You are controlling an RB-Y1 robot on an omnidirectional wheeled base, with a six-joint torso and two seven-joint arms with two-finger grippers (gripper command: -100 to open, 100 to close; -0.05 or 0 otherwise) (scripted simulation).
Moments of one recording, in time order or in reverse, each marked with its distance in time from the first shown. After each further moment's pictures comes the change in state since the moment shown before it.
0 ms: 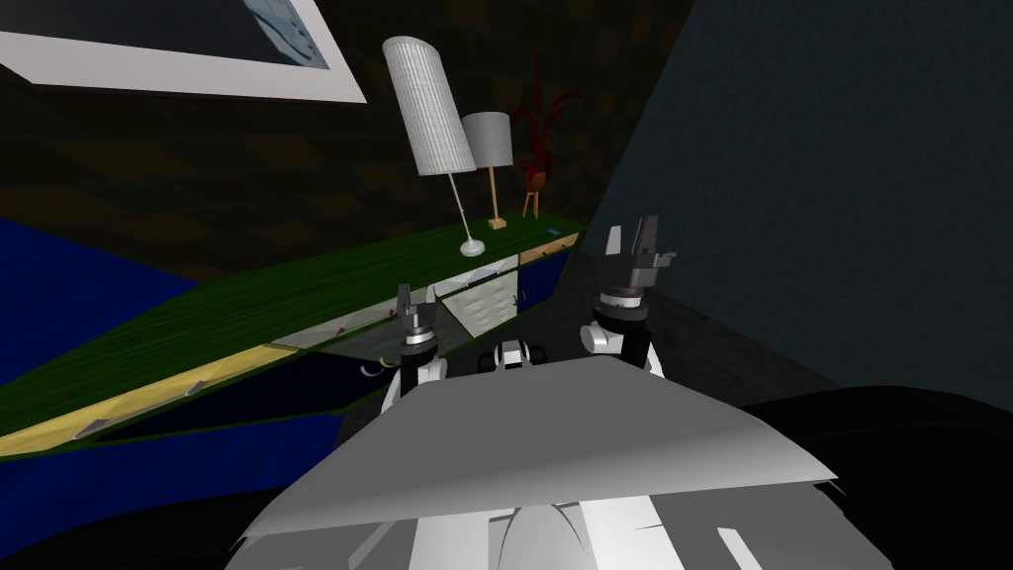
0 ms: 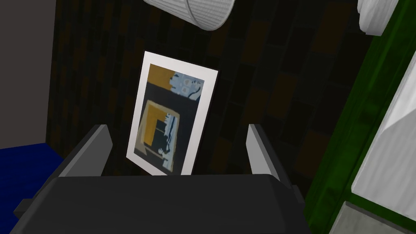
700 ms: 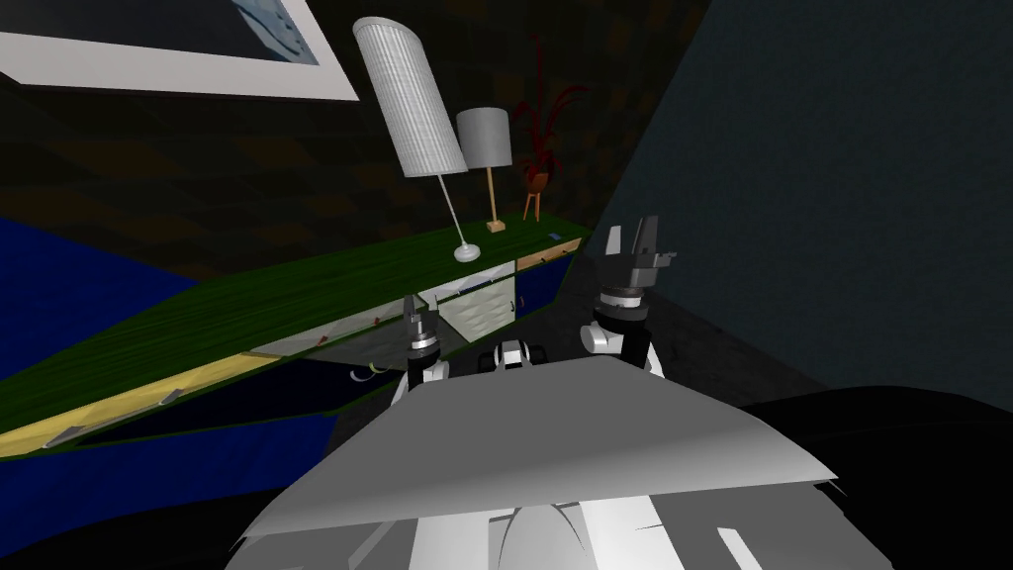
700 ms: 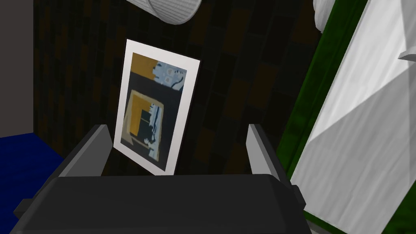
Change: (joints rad) left arm -0.034 -0.005 0.023 0.206 0.027 -0.139 0.023; right arm 0.000 0.000 0.000 0.000 0.000 0.000 0.000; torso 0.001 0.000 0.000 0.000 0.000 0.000
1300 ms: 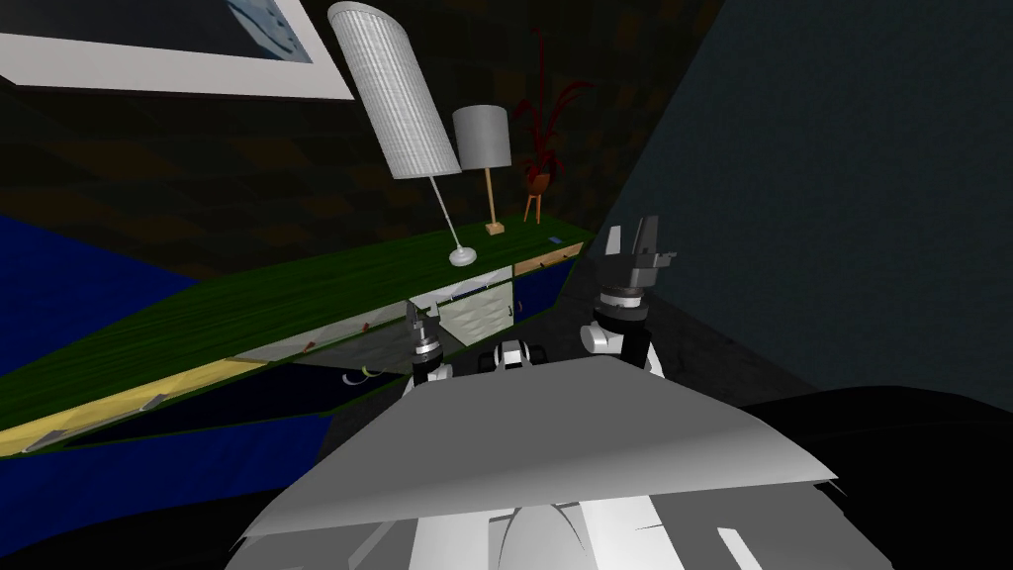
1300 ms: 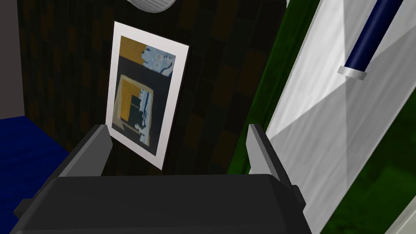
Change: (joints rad) left arm -0.014 -0.034 0.016 0.139 0.020 -0.098 0.017; right arm 0.000 0.000 0.000 0.000 0.000 0.000 0.000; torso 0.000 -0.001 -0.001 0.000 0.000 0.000
